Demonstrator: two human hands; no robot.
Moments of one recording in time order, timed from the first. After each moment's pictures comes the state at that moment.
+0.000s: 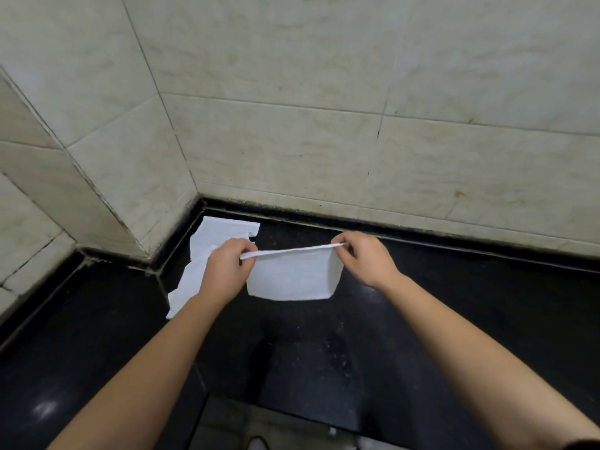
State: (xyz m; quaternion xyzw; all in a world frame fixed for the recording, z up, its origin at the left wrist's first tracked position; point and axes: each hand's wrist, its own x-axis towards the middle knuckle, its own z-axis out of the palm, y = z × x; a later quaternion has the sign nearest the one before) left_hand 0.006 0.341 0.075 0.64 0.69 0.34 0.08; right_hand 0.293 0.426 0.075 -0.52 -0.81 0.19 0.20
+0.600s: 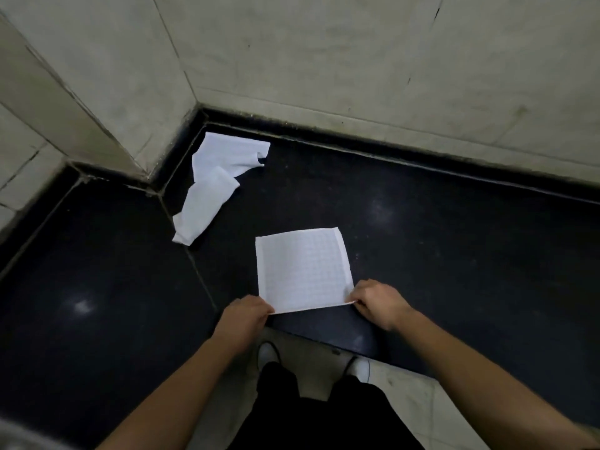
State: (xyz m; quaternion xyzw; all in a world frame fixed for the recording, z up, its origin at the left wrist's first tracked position) left_hand 0.012 0.187 -0.113 0.75 0.64 0.07 0.18; right_hand 0.329 0.307 -0.092 -0.41 -0.87 0.25 -0.13
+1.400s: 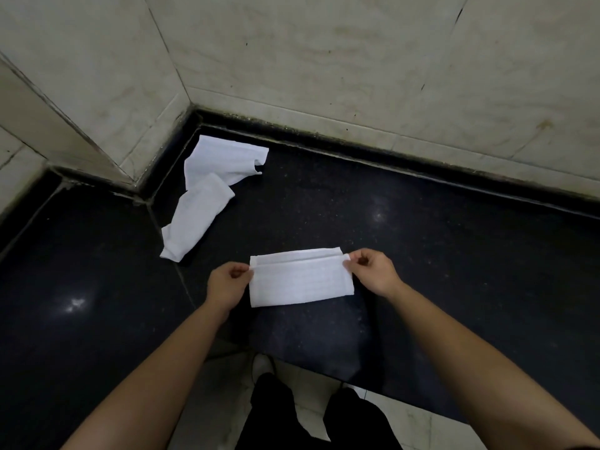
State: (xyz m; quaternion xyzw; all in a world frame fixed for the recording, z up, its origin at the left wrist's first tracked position) left_hand -0.011 0.290 -0.105 0.27 0.80 0.34 0.41; right_hand 0.289 0.396 -0.092 -0.64 -0.58 0.49 0.13
